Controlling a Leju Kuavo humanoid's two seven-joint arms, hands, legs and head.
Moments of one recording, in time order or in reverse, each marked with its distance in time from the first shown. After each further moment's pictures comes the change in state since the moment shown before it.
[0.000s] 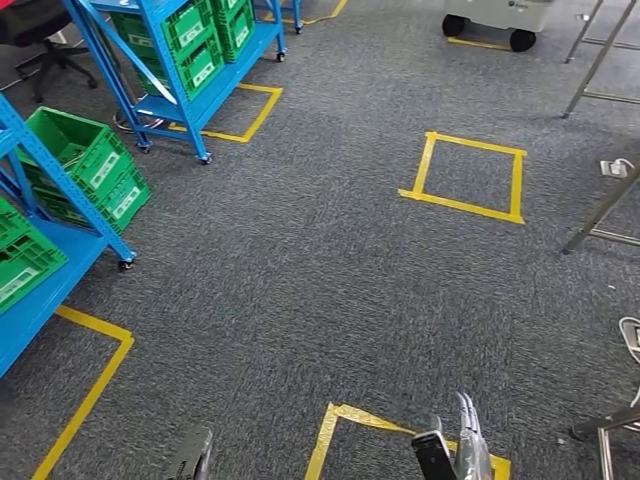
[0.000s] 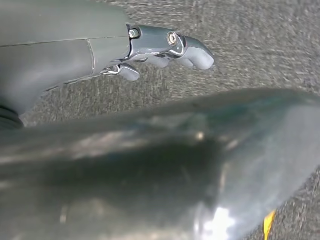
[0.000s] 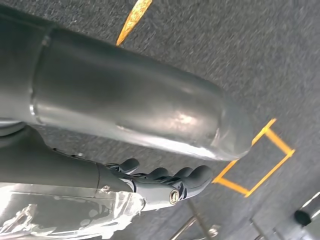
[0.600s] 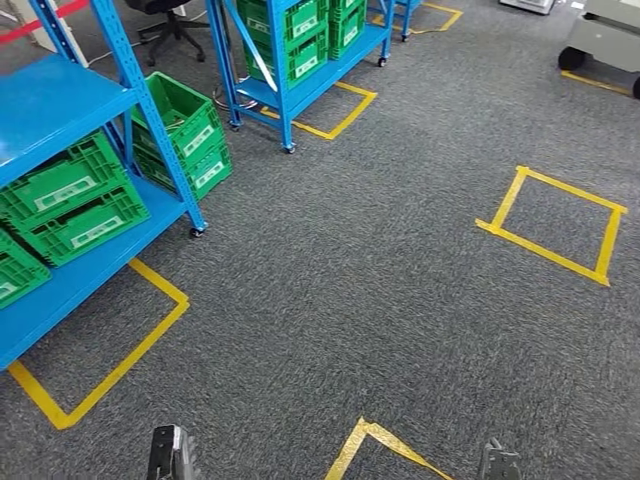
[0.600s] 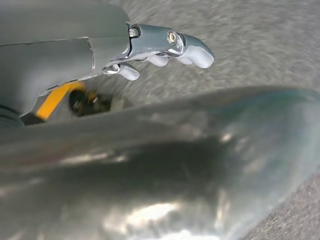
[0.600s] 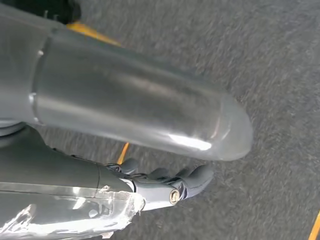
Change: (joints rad) left arm -0.003 -0.030 0.137 0.000 0.275 -0.111 -0.202; right arm -0.041 0.056 -0.308 0.214 -0.445 0.305 -0.121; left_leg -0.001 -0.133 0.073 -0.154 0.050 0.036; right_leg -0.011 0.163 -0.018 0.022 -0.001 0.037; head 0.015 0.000
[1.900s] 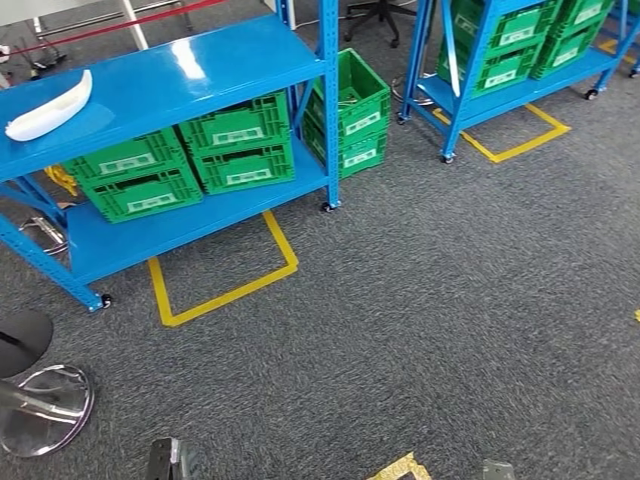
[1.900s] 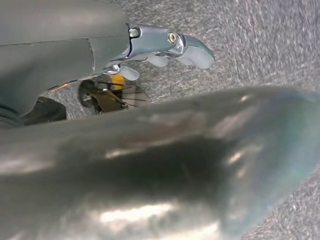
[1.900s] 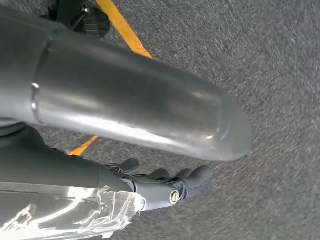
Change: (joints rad) left arm 0.030 0.001 0.036 0.000 -0.033 -0.024 0.017; right arm -0.065 0.172 -0.496 0.080 0.476 0.065 -0.038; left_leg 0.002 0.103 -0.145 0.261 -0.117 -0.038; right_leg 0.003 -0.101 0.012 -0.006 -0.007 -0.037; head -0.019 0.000
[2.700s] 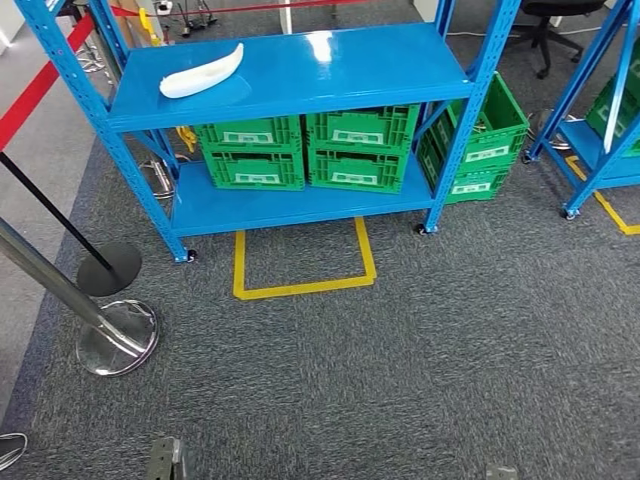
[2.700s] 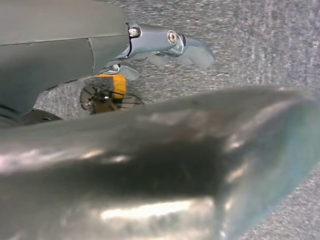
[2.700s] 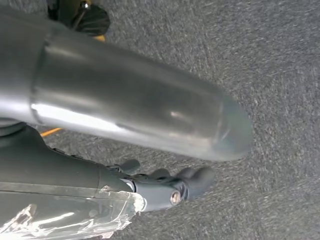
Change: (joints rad) left arm 0.009 0.004 0.000 0.000 -0.013 0.005 -0.012; right arm -0.021 0.011 -0.041 0.016 0.024 -0.007 -0.018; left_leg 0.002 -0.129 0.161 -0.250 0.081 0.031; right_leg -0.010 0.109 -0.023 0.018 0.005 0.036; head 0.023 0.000
